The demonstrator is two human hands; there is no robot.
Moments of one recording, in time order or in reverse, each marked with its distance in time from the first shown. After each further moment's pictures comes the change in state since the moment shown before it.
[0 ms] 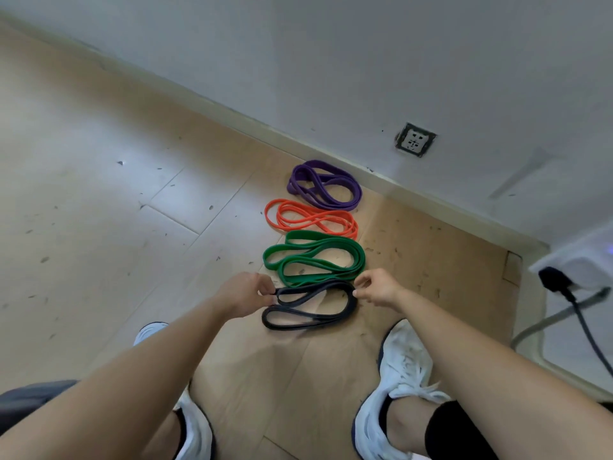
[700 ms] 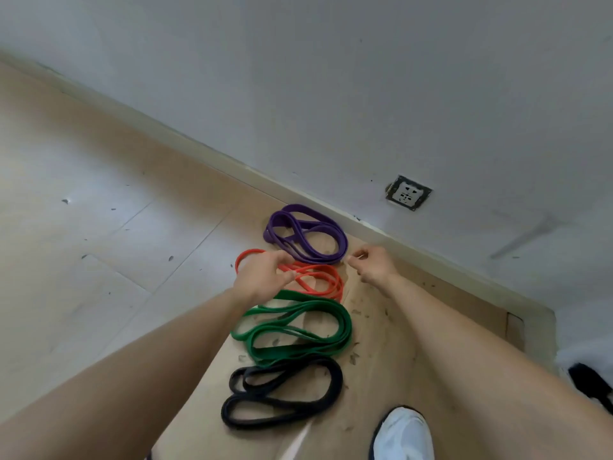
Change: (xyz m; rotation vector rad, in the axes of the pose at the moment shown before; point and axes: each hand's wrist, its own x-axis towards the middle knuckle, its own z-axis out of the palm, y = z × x) left_hand 0.164 0.065 -0.070 -0.333 0.290 0.112; right_hand 0.122 -0.076 -0.113 0.141 0.353 -0.086
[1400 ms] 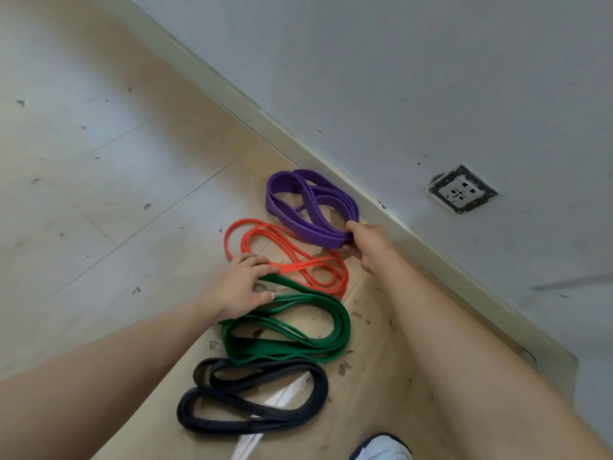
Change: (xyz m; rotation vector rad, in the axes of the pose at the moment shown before) left_hand 0.011 -0.093 0.066 0.131 -0.124 -0.003; right_hand 0.100 -0.004 0.061 0.469 0.021 0.384
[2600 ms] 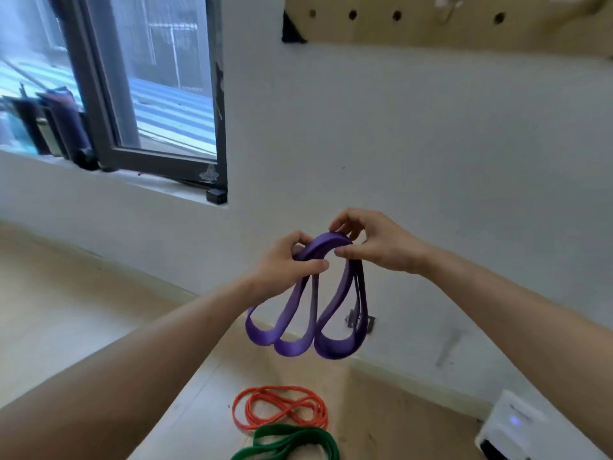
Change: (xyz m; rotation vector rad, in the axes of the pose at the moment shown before) left_hand -0.163 0.340 -0.338 -0.465 0.298 0.468; right_hand -0.410 -0.261 -0.230 -0.556 -0.103 -1.231
